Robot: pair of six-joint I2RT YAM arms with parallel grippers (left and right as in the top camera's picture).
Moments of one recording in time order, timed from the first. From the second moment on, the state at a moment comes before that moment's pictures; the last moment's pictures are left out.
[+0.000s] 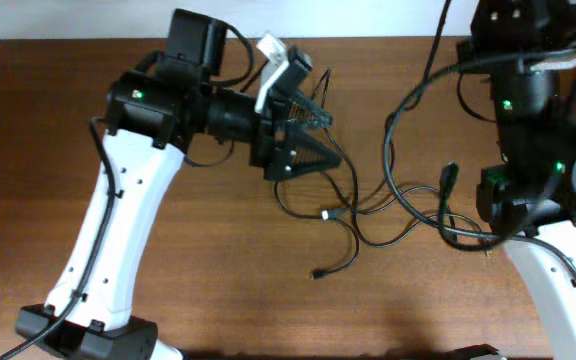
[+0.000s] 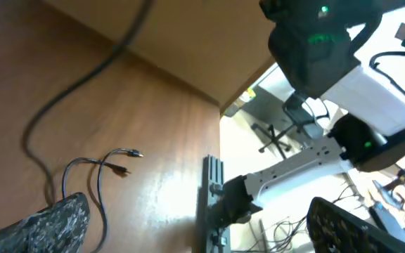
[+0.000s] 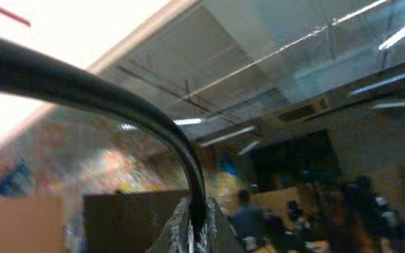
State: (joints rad) left arm -0.30 1.68 1.93 -1.19 1.26 0.36; right arm 0.20 1.28 1.29 0.80 -0.17 0.40
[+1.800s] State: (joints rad) left arm -0.40 1.68 1.93 -1.32 0.90 0.38; right arm -0.94 1.77 1.28 0.20 1.10 -0.07
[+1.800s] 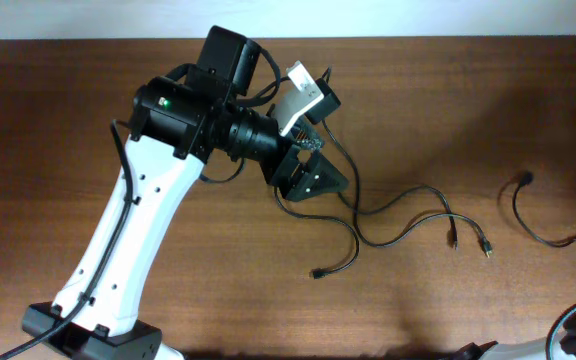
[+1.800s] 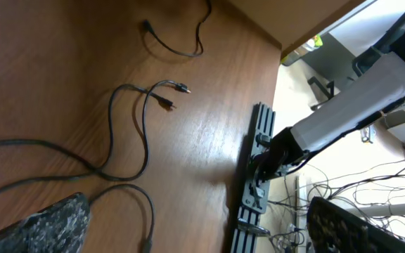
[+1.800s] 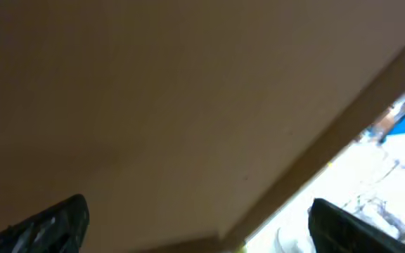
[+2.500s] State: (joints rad) left arm -0.40 1.68 1.92 -1.27 0.84 0.38; right arm -0.75 1.79 1.29 -0.12 0.28 -1.30
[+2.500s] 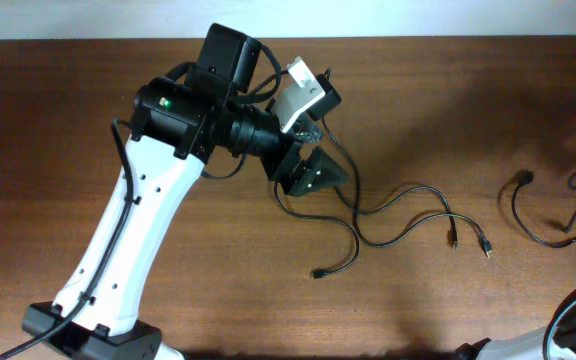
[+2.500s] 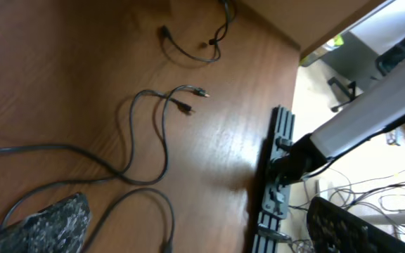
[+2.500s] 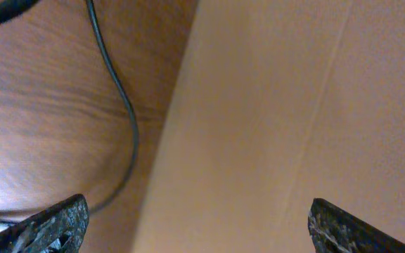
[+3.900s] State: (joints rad) left arm -0.47 2.08 1.91 -0.58 1.31 0.22; right arm -0.26 1.50 1.29 0.12 -0.13 -0.03
